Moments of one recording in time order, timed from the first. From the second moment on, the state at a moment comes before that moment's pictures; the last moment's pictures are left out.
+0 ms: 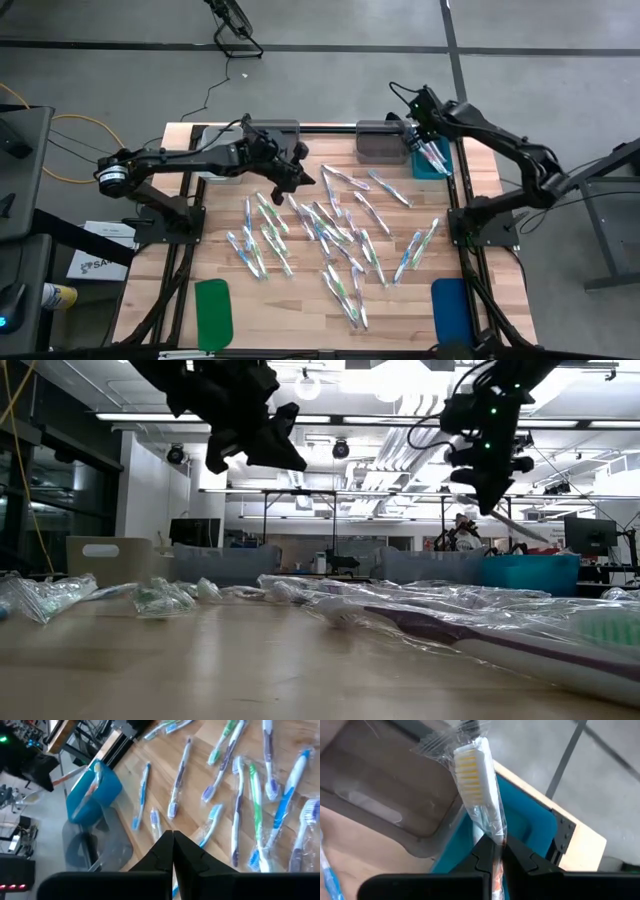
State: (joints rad) left arm 0.33 1.39 0.98 -0.13 0.30 1.05; right arm -0.88 1.37 1.11 -0.92 0.34 0.08
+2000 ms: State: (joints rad) left arm 0.32 1.39 0.90 -0.11 0.30 1.04; right arm -1.08 1.68 1.20 -1.05 0.20 0.10
